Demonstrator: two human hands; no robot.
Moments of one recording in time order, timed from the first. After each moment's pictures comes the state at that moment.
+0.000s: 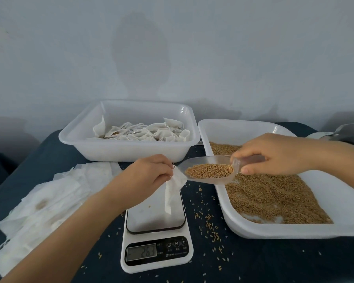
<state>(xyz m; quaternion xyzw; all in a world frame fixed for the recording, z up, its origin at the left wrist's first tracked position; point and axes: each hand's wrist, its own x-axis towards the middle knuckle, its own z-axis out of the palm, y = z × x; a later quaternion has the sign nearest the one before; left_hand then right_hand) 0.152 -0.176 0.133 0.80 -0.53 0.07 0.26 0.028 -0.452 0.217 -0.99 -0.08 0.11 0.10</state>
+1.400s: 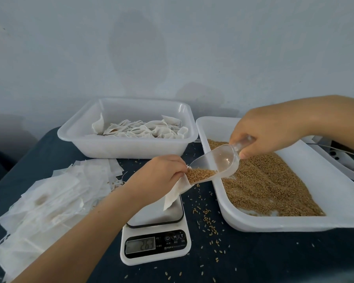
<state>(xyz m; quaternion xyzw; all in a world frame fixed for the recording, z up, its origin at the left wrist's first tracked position) 0.137 -0.204 0.130 0.79 -0.54 0.07 0.27 0.044 -0.409 0.274 -0.97 -0.05 0.20 -0.11</state>
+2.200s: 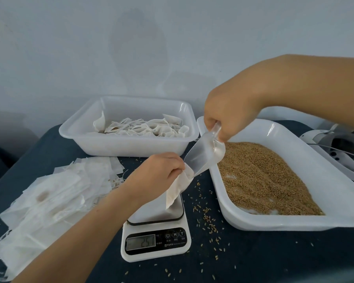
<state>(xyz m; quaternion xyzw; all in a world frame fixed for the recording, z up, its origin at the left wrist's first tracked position) 0.138 -0.199 0.124 0.80 -0.50 0.08 0.31 0.084 -0.345 0.303 -0.92 -0.06 0.24 -0.31</state>
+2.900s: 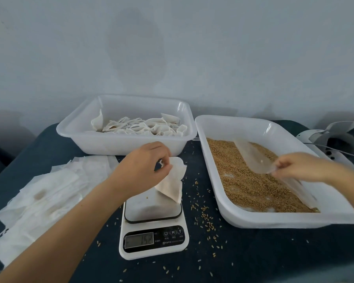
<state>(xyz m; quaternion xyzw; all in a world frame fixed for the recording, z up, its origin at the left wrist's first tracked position) 0.150 -0.183 0.128 0.82 -0.47 0.12 0.30 -0.015 -0.530 0.161 -0.95 0.25 0.12 0.16</state>
